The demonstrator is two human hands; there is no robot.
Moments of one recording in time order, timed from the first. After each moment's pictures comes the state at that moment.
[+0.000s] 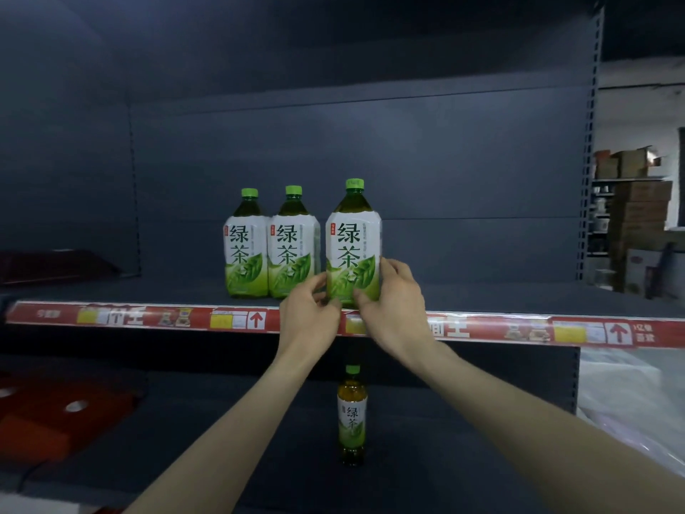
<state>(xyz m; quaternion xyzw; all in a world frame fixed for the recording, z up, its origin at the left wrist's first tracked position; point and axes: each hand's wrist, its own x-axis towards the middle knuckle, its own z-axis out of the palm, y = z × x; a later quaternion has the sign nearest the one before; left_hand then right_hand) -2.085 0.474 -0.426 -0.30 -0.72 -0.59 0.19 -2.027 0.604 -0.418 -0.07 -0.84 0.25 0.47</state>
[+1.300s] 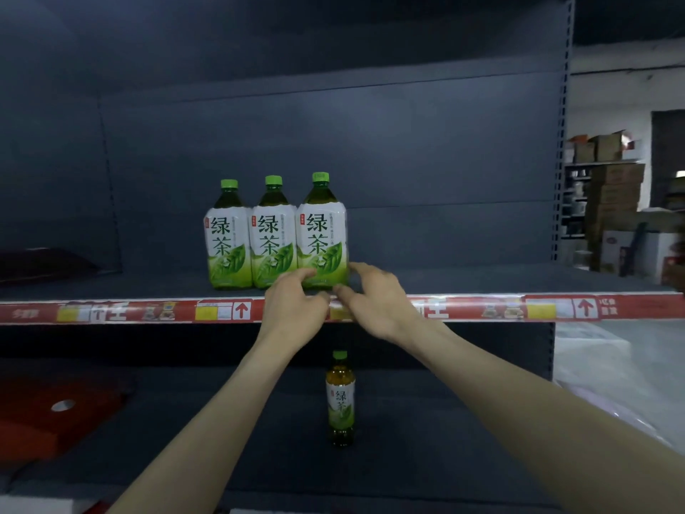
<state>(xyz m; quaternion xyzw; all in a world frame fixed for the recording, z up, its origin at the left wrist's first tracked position) -2.065 0.462 -0.416 -0.30 -0.81 -0.48 0.19 -2.008 0.605 -0.413 -0.06 -0.90 0.27 0.33</state>
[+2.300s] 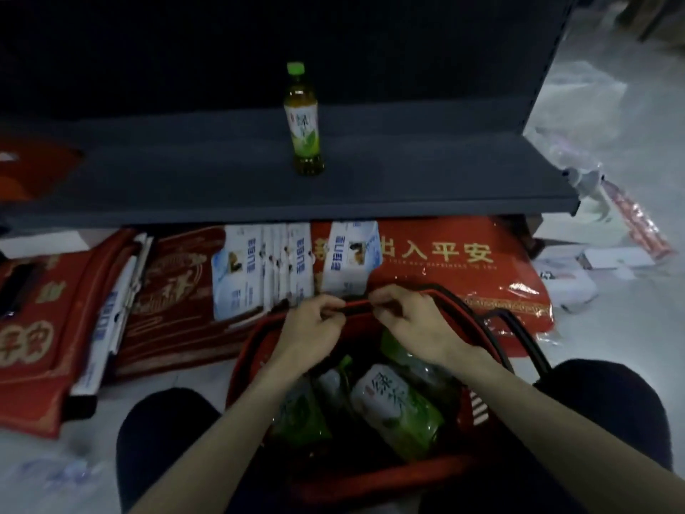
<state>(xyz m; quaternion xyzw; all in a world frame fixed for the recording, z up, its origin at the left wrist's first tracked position) -1.906 0.408 -0.766 -0.20 -0.87 -0.38 -0.25 -1.796 0.581 -0.784 -0.17 -0.89 0.41 0.08</state>
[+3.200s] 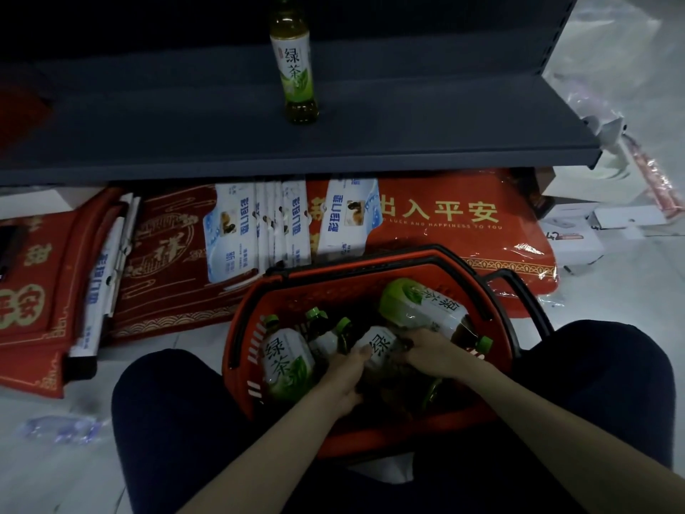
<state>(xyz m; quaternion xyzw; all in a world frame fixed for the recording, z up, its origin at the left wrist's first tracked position) -1.834 0.418 -0.943 0.20 -0.62 -0.56 -0.51 -1.748 0.582 -0.883 -0.25 -0.84 0.42 -0.24</state>
